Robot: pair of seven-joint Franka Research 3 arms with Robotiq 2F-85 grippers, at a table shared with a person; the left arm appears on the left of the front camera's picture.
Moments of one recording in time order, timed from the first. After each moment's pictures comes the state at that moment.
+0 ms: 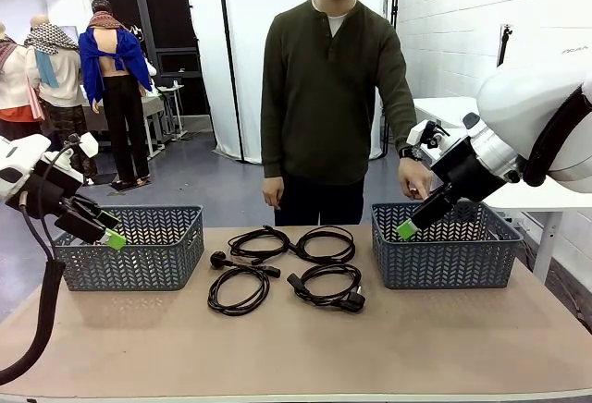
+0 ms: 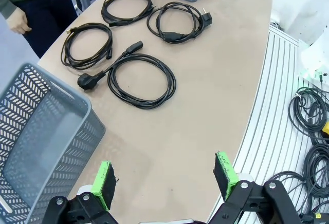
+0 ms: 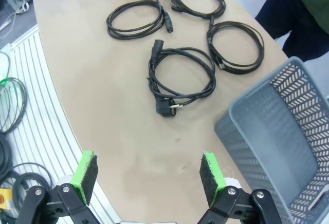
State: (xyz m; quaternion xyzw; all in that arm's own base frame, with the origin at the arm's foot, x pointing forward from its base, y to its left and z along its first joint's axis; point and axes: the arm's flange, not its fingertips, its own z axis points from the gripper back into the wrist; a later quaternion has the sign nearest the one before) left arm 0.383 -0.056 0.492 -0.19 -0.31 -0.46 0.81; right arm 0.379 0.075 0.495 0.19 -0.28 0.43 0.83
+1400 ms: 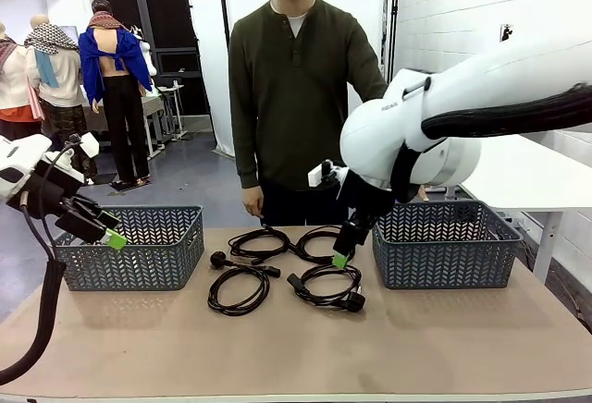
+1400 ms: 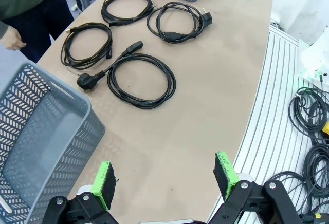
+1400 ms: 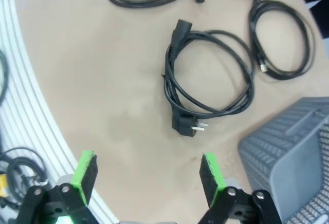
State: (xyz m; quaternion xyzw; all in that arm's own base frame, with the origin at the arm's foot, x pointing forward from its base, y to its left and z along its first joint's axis) left arm 0.383 -0.057 0.492 -0.19 -0.31 -0.46 0.81; right arm 0.434 0.225 0.445 0.09 -0.13 0.49 0.86
